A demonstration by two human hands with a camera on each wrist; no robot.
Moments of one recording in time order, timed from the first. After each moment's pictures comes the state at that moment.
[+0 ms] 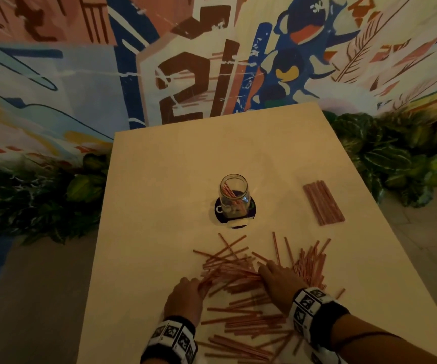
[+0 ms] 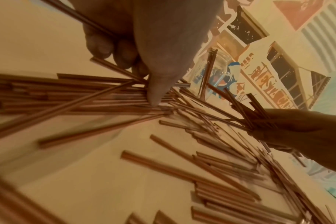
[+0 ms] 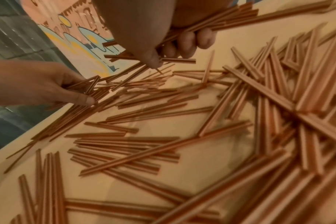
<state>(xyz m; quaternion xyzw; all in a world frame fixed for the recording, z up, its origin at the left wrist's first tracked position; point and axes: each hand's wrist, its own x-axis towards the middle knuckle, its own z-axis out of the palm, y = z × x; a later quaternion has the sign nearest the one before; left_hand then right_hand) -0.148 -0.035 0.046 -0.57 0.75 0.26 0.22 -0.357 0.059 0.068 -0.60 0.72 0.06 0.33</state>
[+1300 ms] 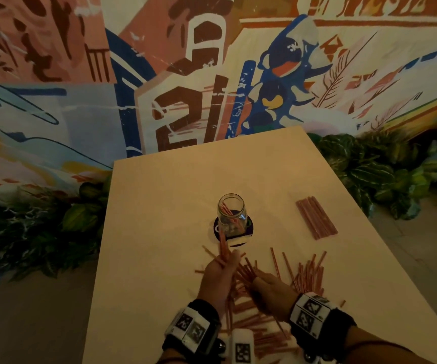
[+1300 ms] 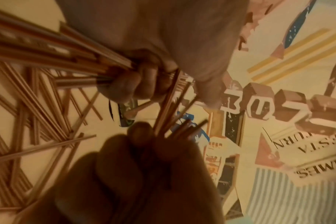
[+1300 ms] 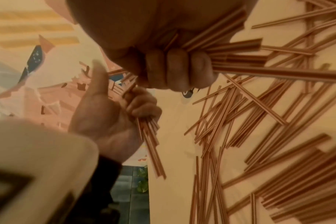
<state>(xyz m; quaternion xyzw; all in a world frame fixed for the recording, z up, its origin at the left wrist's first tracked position) -0.223 -0.037 0.128 -0.49 0.45 0.72 -0.18 -0.333 0.038 0.131 -0.31 0.65 -0.32 0.62</state>
